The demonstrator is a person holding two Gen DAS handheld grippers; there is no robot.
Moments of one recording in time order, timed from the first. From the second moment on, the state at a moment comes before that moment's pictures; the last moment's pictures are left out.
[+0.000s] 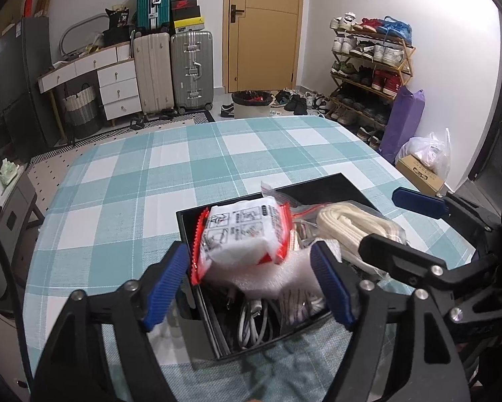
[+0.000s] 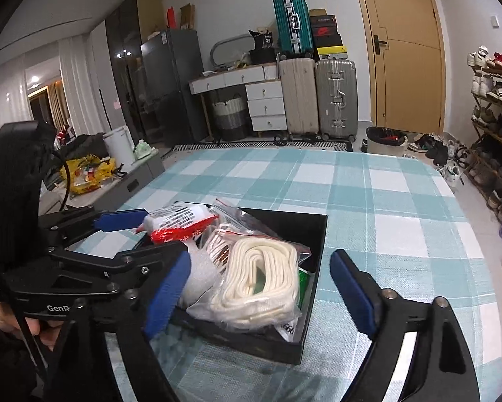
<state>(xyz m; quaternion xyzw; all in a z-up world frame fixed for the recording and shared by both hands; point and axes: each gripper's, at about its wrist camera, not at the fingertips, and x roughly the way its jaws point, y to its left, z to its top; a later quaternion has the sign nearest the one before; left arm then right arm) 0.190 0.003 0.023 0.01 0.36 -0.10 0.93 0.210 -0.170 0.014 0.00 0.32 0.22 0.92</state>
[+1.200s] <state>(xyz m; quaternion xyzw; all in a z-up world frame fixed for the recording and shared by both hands) 0.113 0.034 0.009 -0.02 0.28 -0.01 0.96 0.135 -0.182 0.010 -0.01 0.25 0.22 0.94</state>
